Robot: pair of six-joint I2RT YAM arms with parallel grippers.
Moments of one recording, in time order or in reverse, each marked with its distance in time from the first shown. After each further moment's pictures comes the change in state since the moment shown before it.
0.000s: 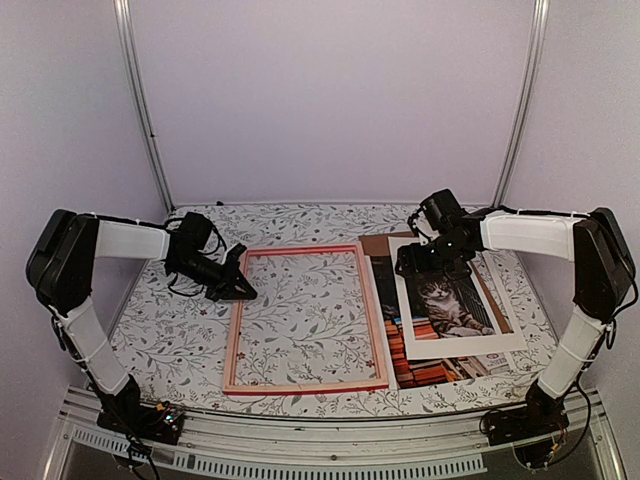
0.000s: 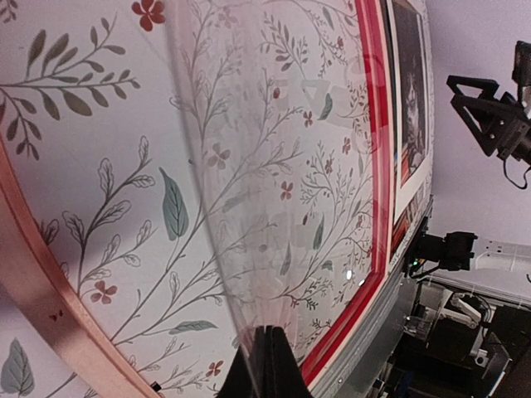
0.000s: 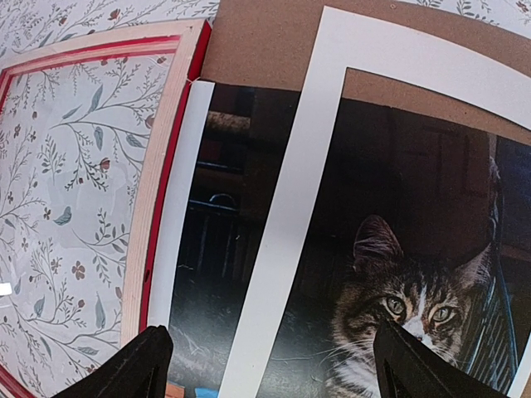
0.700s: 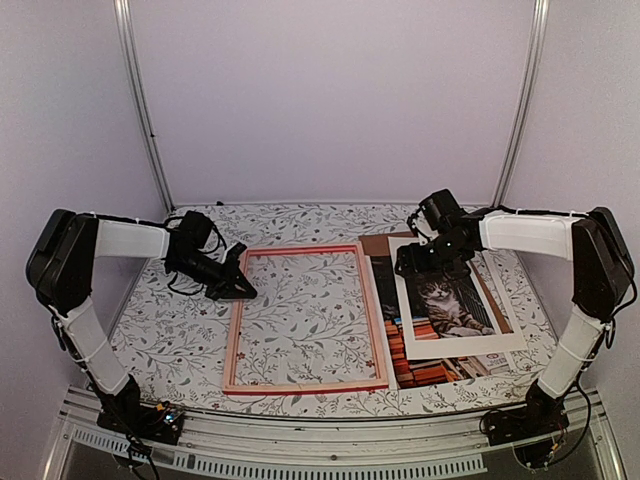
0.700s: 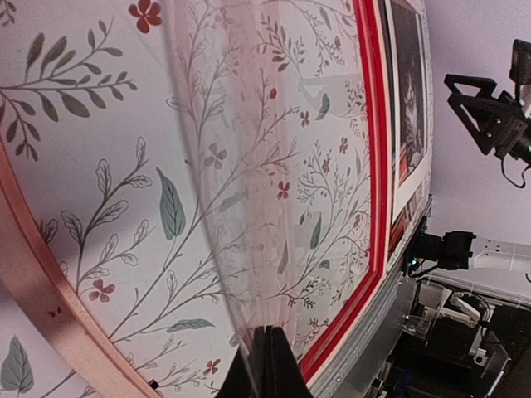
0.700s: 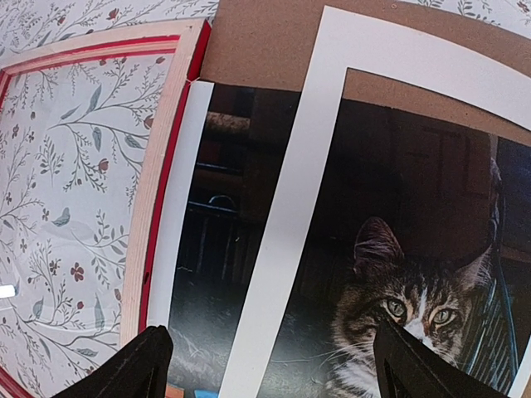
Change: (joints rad) left arm 0.000 0.000 0.012 -0.017 0.001 0.004; right arm 0.001 0.008 0.005 -0.001 0.000 0.000
